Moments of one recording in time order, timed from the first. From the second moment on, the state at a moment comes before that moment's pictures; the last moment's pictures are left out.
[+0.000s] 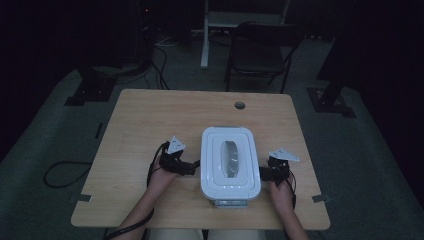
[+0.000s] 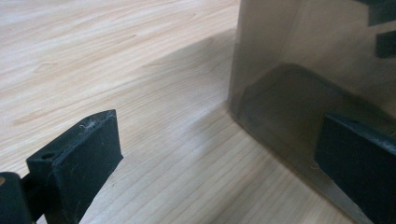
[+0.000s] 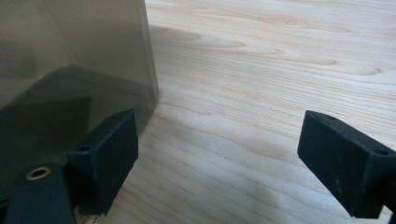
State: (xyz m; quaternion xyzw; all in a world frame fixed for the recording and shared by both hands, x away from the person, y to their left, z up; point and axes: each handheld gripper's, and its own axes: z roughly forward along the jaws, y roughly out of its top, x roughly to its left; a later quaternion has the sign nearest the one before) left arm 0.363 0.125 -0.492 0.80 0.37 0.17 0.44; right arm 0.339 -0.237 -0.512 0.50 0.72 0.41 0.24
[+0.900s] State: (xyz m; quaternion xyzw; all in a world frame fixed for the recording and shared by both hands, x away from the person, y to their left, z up) left arm 0.360 0.180 -0.498 0.78 0.42 0.18 0.42; right arm 0.324 -0.272 -0.510 0.54 0.70 0.40 0.25
